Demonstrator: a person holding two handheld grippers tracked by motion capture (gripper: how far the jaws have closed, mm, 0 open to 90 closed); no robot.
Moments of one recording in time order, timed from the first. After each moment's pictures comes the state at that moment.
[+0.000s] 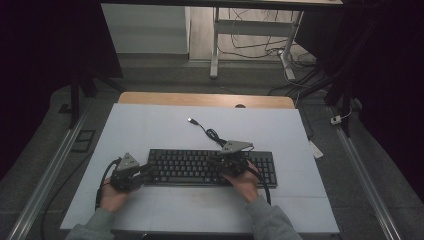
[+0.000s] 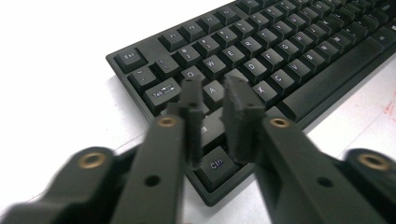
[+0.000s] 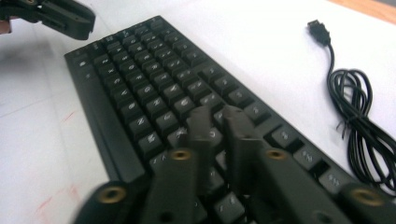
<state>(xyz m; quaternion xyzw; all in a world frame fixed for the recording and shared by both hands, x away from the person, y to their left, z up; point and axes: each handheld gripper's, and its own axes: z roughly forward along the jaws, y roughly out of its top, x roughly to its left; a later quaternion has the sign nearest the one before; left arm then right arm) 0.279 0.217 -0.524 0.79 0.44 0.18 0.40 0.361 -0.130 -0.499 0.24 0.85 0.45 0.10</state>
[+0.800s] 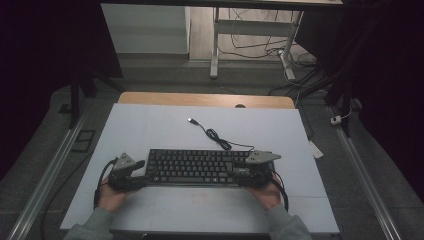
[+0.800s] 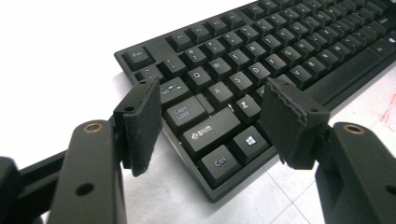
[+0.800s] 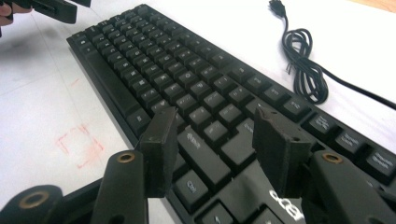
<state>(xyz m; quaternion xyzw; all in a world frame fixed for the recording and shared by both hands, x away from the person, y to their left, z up) 0.277 0.222 -0.522 0.78 0.45 0.17 0.41 0.333 -0.196 -0.499 0.27 0.84 0.46 0.12</state>
